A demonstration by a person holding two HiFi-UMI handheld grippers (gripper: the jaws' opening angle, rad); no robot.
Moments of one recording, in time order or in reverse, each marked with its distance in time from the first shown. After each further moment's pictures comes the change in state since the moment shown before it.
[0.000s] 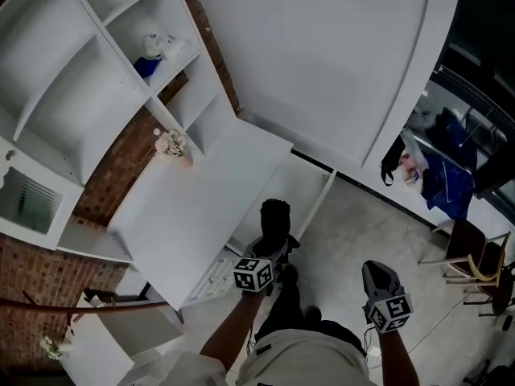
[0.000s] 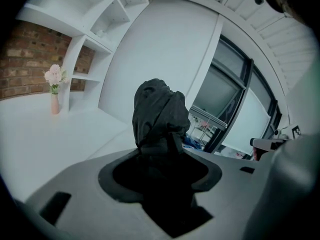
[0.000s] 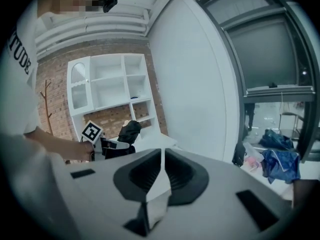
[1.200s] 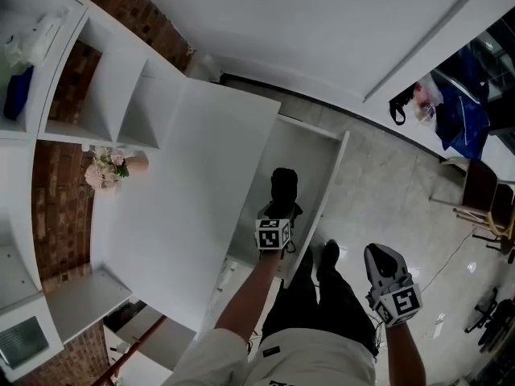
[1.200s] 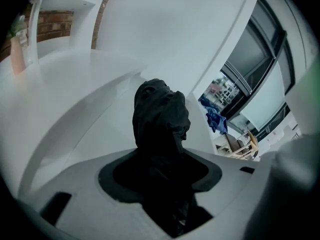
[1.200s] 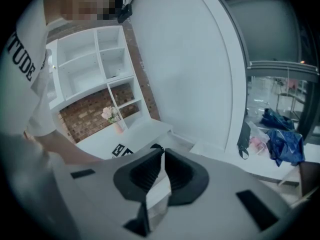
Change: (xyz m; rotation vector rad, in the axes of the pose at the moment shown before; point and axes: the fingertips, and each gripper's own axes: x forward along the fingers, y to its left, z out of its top) left arm 0.224 0.186 -0.149 -0.001 0.476 0.045; right arm 0.183 -0.009 -0.041 0.107 0.198 -0.089
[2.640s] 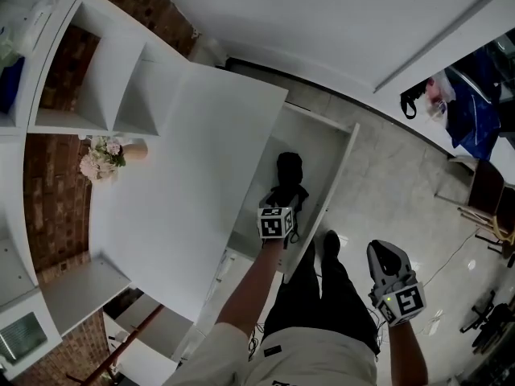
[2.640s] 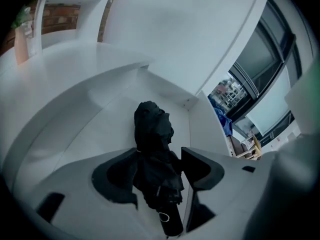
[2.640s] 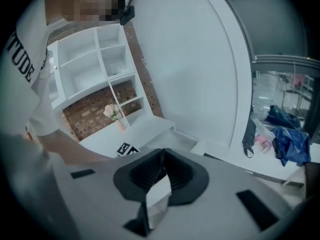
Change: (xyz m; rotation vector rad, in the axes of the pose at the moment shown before) left arm 0.018 0.016 -0.004 -0.067 0.016 0.030; right arm 0.016 -0.001 -0.004 -0.003 0.040 0.048
